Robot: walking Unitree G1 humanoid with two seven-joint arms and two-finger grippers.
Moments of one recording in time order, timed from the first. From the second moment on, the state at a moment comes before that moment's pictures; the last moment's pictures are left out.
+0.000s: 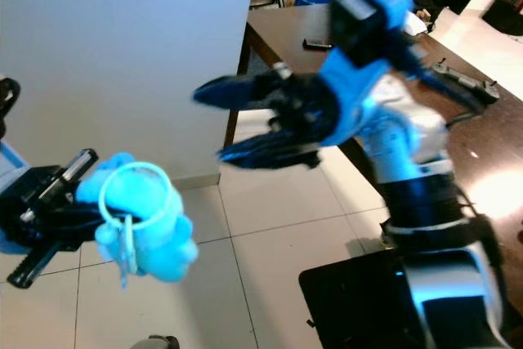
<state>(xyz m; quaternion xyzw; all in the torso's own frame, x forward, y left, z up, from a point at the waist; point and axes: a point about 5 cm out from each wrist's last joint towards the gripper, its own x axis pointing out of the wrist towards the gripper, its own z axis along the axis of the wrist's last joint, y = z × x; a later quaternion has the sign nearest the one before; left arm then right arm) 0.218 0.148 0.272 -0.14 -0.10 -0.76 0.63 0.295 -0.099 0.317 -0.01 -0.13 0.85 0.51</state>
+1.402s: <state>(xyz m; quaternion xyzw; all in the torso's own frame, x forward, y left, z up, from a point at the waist) 0.230 0.141 0.258 -0.20 -0.05 -0.74 0.64 0.284 -0.064 0.329 -0.17 -0.15 0.87 0.44</state>
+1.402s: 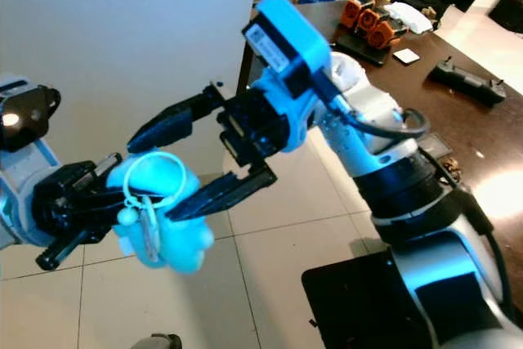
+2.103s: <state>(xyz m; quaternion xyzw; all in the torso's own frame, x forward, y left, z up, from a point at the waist) 0.236 0.149 0.258 -0.21 -0.06 -0.71 0.67 0.295 -0.062 0.334 -0.20 -0.19 0.85 0.46</state>
